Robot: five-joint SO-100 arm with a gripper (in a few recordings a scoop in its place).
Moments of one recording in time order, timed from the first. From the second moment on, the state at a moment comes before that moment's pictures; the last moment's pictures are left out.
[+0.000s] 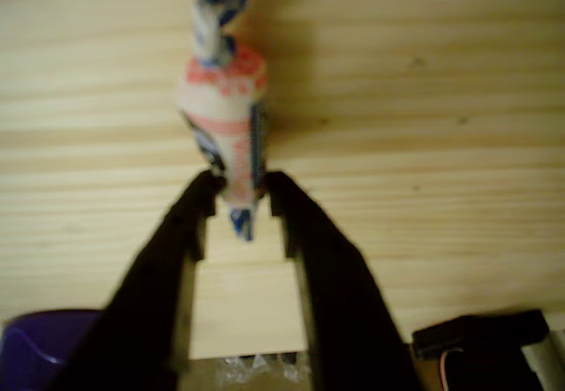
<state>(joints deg) -35.7 43.1 33.8 88.5 45.7</state>
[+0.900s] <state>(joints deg) -33.2 48.2 26.7 101.7 44.6</state>
